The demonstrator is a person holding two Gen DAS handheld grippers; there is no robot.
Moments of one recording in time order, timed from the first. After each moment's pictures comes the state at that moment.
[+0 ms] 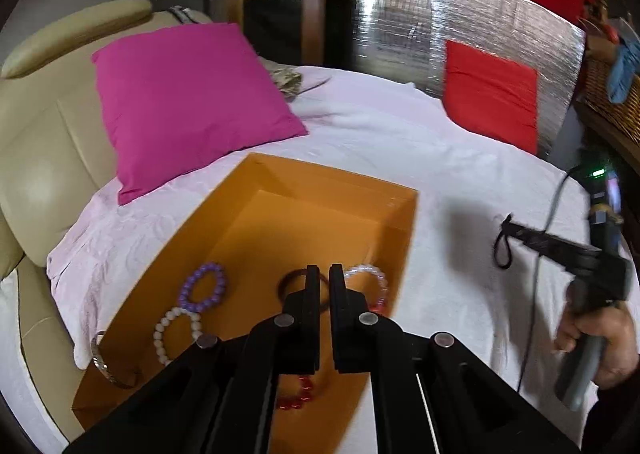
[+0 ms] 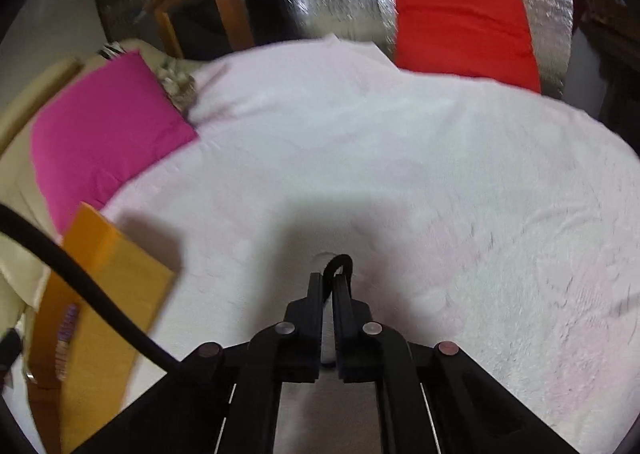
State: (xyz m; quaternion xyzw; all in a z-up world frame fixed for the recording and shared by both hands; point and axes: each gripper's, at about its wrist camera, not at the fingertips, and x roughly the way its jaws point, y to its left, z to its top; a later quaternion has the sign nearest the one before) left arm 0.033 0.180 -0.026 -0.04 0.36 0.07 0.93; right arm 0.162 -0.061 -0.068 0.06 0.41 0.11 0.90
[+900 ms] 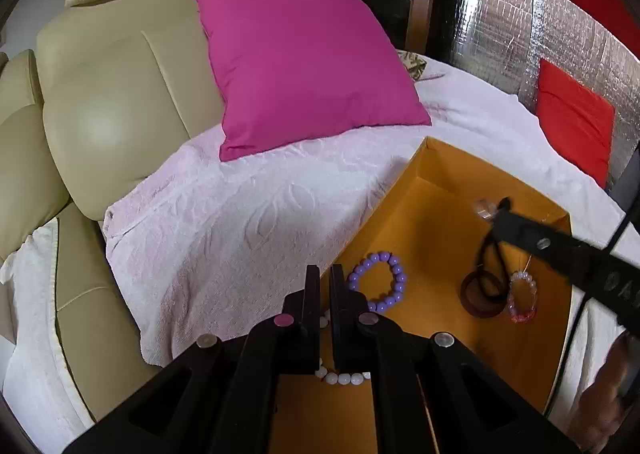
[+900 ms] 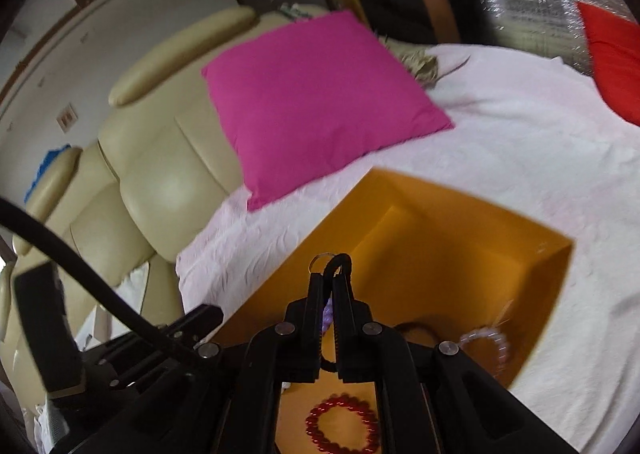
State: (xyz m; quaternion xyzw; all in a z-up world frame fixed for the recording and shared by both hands) left arm 0.022 0.314 -0.051 -0.09 0.39 0.17 0.90; right arm 0.101 0.161 -0.025 0.06 0.40 0.35 0.84
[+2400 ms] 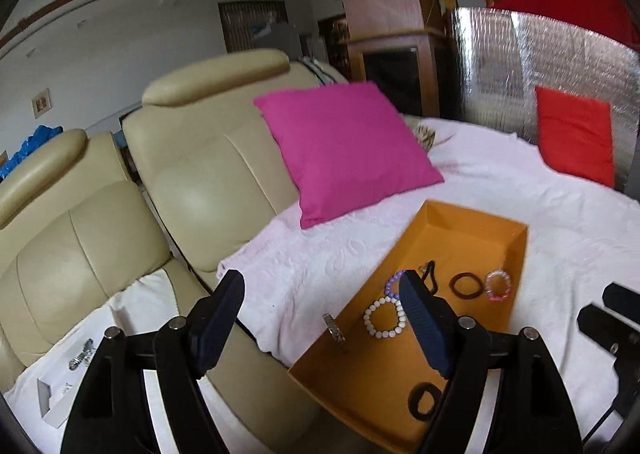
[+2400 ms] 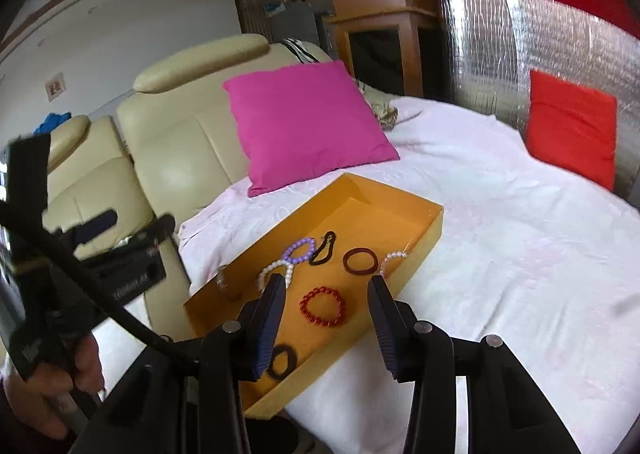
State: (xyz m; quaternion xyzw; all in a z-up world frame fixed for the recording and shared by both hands) left arm -0.125 0.245 0.075 0.02 0.28 0.26 0.93; right arm -0.077 0.066 0.071 -0.02 0.34 0.29 0.90
